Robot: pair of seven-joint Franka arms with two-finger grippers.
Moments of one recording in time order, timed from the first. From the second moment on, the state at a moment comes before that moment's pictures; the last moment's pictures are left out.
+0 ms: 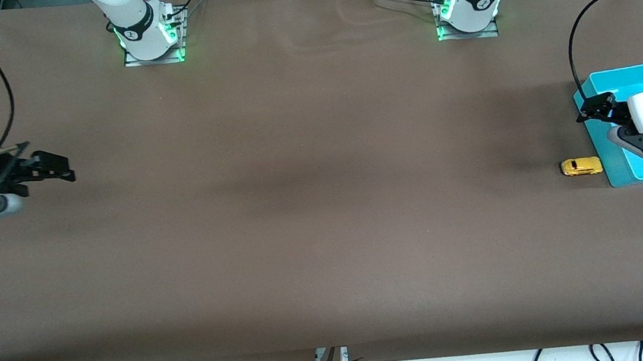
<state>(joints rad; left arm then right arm) 0.22 0.25 -0.07 -1.68 0.00 1.70 0.82 0.05 0.24 -0.06 -1.40 0.06 1.58 -0.20</state>
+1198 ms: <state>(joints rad) 0.41 0.48 -0.07 -2.06 0.20 2.56 1.52 0.03 0.14 -0.04 -1.43 -0.08 1.51 -0.11</state>
